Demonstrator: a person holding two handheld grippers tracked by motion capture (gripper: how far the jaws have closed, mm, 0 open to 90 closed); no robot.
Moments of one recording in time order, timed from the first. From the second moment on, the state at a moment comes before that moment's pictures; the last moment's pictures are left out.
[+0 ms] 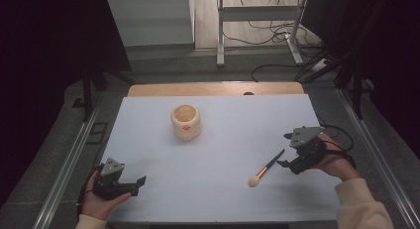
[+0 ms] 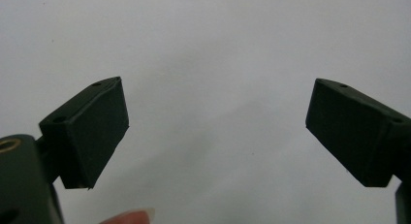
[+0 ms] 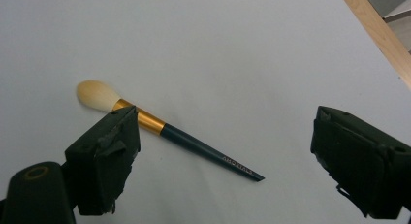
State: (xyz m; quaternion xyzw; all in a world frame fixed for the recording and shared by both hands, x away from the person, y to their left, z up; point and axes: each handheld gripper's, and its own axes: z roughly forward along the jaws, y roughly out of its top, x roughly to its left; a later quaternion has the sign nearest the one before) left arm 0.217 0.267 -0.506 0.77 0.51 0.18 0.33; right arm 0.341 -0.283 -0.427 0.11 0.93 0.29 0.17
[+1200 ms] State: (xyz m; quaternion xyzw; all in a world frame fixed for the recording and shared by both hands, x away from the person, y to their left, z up) left arm 0.218 0.266 -0.507 0.78 0.51 0.18 0.33; right arm 0.343 -0.253 -0.447 0.00 0.96 0.23 0.14
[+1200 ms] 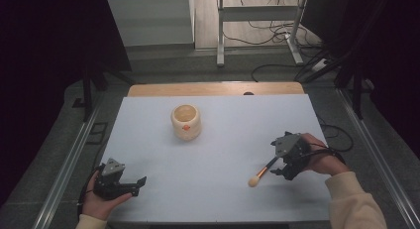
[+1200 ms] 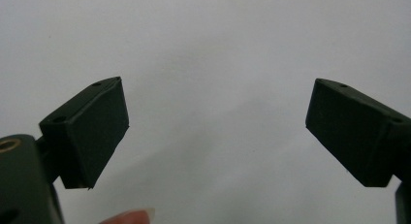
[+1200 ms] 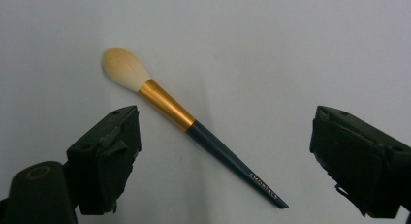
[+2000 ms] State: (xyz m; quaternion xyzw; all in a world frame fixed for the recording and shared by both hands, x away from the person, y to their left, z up) left arm 0.218 0.264 -0.507 0.78 0.51 0.17 0.33; right arm 0.346 -0.229 -0.452 -0.10 0.97 0.17 0.13
